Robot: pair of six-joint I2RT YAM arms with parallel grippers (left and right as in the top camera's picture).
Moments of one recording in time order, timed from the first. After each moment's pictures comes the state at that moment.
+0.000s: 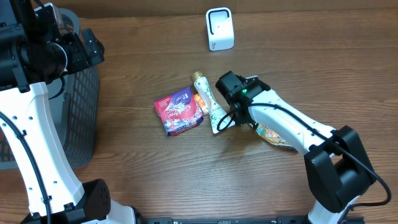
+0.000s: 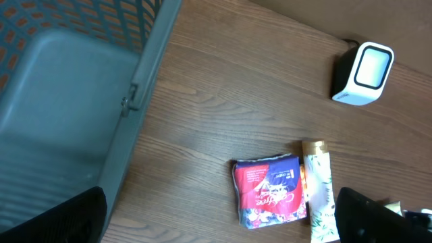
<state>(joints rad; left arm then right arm) 0.24 1.71 2.29 -1.55 0.13 -0.18 0.61 1.88 1.34 -0.97 0.44 0.48</state>
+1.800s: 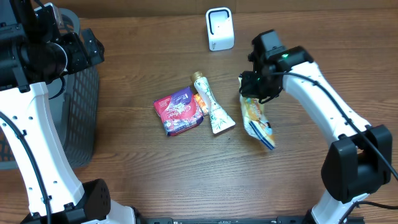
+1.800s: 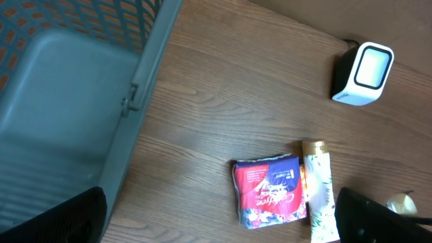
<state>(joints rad) 0.24 1.71 2.29 -1.55 0.13 -0.18 0.33 1.88 1.59 -1.02 -0.27 0.36</state>
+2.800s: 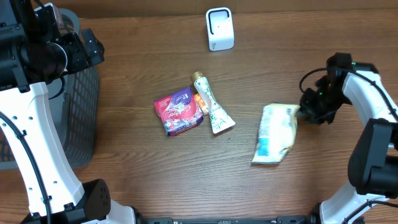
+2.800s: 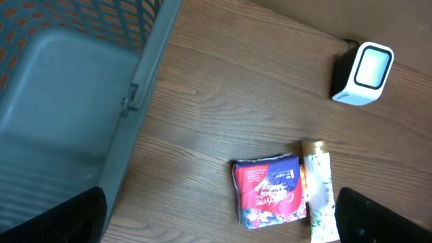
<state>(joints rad) 0.24 1.71 2.29 -1.55 0.13 -0.18 -0.13 1.88 1.37 -1.15 -0.25 0.37</state>
